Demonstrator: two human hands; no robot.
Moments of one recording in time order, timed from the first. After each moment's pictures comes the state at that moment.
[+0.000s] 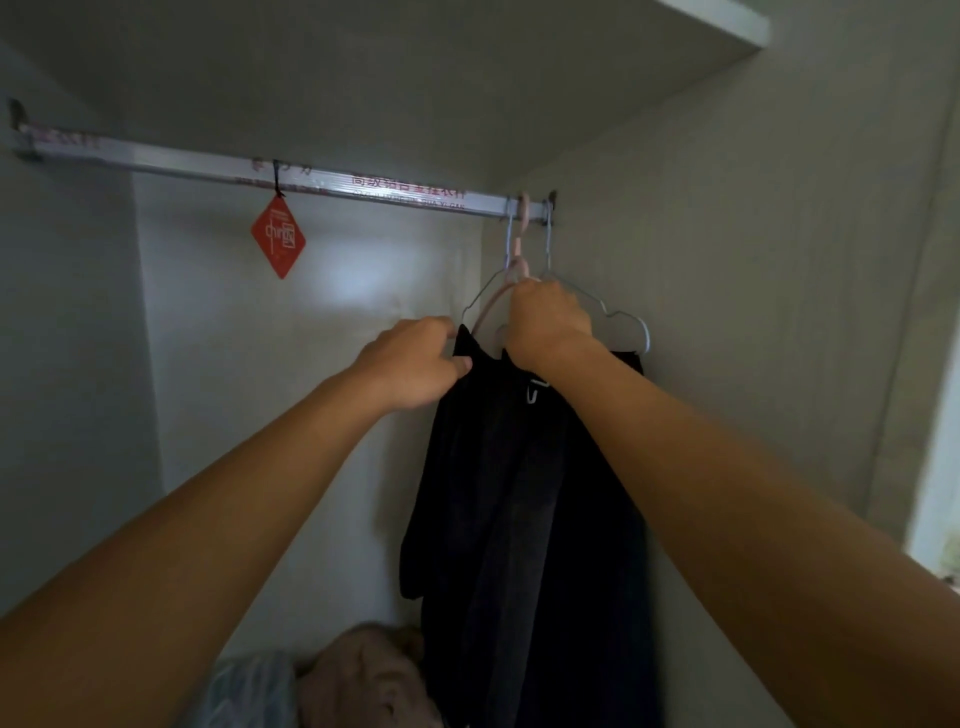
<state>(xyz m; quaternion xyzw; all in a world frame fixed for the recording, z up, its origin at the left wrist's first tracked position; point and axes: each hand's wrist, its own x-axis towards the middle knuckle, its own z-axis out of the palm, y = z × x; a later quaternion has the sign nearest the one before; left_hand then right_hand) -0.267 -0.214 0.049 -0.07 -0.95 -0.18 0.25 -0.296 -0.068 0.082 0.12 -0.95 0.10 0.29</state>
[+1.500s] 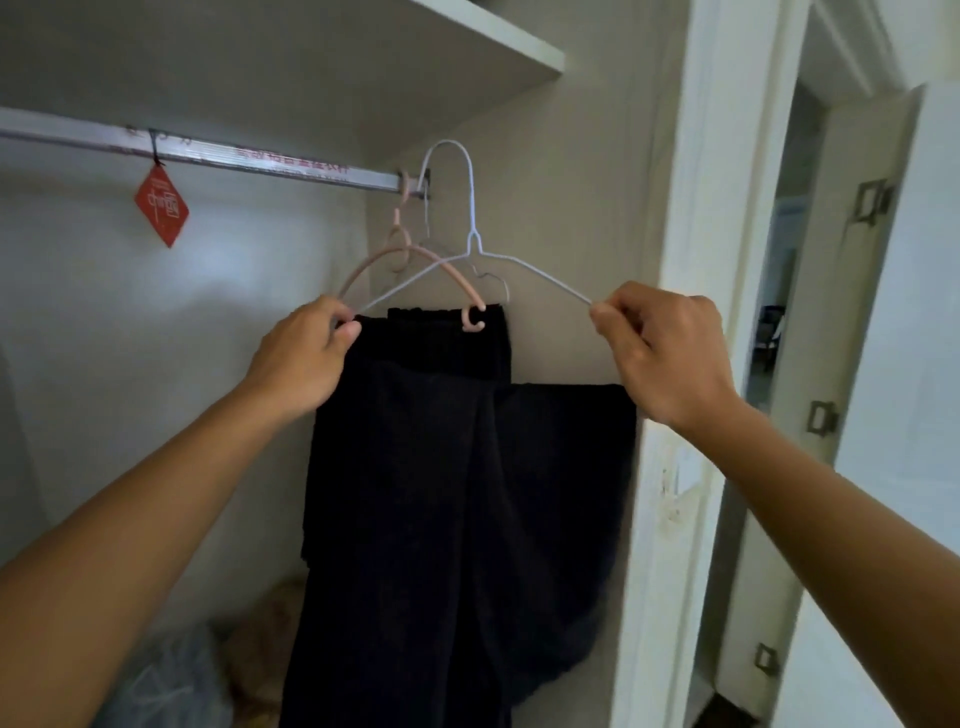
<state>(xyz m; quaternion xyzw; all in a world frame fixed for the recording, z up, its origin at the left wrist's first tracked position) -0.195 -0.210 0.009 -0.13 -0.89 -0.27 0.34 -0.107 0.099 0.016 0.13 -0.82 0.18 0.53</state>
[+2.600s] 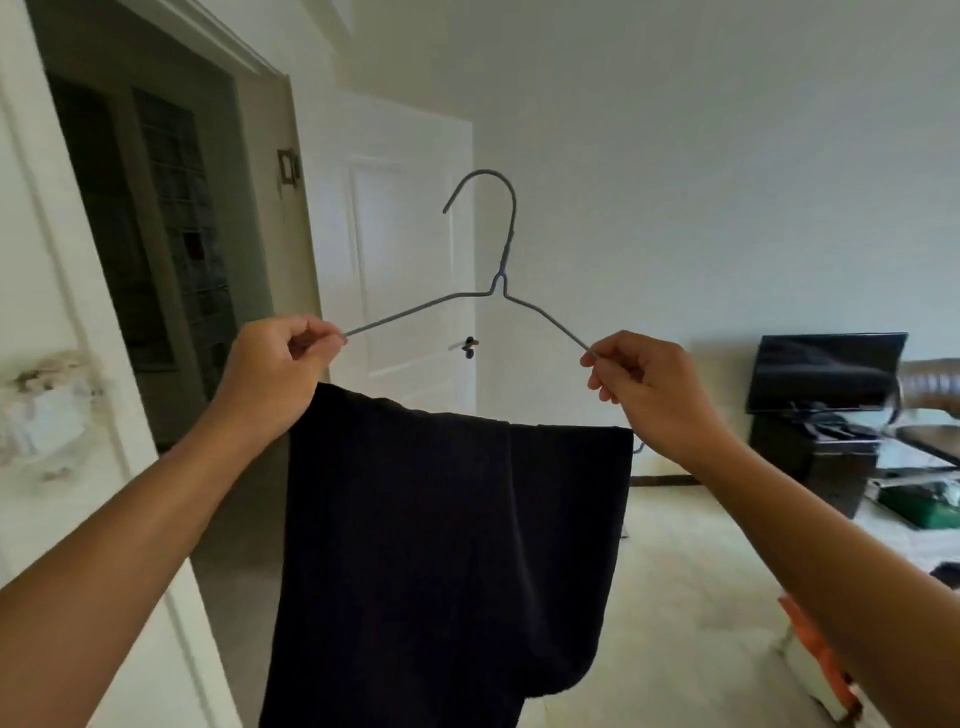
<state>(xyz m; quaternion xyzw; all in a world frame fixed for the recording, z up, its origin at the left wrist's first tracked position) 0.162 0.236 -0.042 -0.51 -0.66 -0.54 0.11 0.448 0.398 -0.065 -0.29 -0.80 0.23 0.48</state>
